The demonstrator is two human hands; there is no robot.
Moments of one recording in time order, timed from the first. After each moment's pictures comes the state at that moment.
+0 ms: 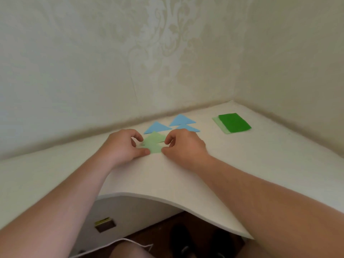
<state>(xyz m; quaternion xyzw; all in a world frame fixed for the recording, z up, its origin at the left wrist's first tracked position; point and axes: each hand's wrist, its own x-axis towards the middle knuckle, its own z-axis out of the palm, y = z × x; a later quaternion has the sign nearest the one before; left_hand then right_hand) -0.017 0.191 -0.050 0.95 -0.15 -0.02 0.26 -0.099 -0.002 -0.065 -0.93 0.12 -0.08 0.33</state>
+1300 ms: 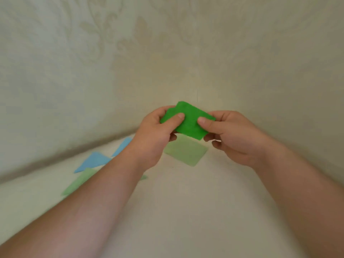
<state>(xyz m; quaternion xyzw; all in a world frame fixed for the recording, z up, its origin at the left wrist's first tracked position) -0.010 -0.083 -0.033 0.67 -0.24 -0.15 0.68 -0.117 -0.244 -0.027 -0.71 0.12 -0.10 0.69</state>
